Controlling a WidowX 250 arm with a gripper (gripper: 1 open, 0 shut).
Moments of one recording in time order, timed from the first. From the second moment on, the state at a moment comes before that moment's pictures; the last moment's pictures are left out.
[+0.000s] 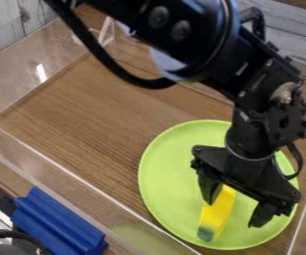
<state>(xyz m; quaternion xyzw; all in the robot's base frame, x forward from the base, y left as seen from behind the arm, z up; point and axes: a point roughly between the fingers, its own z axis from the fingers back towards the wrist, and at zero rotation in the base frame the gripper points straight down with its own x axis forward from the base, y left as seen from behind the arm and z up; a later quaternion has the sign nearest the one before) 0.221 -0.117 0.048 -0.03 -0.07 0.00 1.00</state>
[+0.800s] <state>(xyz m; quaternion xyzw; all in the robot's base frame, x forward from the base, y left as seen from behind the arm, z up) 0.228 -0.113 0.038 -0.02 -0.07 0.00 1.00</state>
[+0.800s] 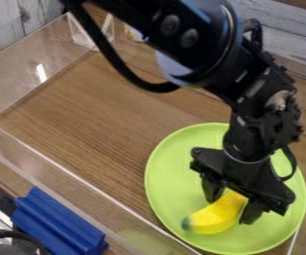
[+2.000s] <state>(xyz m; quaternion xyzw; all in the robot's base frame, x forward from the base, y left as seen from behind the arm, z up) 0.219 -0.104 0.045 -0.01 -0.03 -0.02 1.00</state>
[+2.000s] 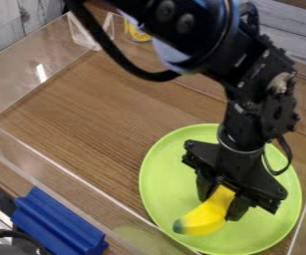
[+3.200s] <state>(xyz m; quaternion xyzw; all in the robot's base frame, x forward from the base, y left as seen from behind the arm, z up) 0.250 -0.041 0.148 -0.01 -0.04 0.03 1.00</state>
